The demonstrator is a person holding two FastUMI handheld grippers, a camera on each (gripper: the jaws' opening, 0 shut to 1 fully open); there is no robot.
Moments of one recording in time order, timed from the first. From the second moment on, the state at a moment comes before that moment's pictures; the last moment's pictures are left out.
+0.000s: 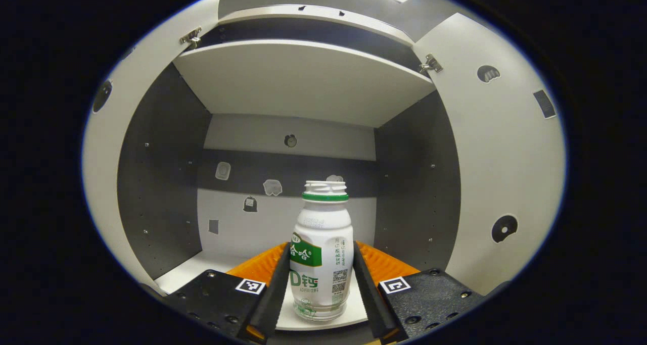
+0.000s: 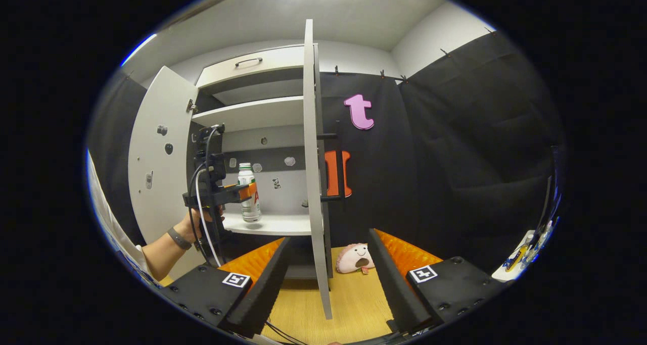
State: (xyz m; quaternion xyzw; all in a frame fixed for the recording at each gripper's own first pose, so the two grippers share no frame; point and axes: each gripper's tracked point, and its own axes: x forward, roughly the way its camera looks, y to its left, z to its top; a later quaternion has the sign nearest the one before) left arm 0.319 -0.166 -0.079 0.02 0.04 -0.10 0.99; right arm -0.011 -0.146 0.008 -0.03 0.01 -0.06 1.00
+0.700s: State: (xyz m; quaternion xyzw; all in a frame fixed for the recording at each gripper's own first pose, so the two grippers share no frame) left arm 0.168 -0.122 -0.085 0.01 0.06 -0.01 1.00; right arm -0.003 -0.131 0.007 -0.01 0.04 0.09 0.99
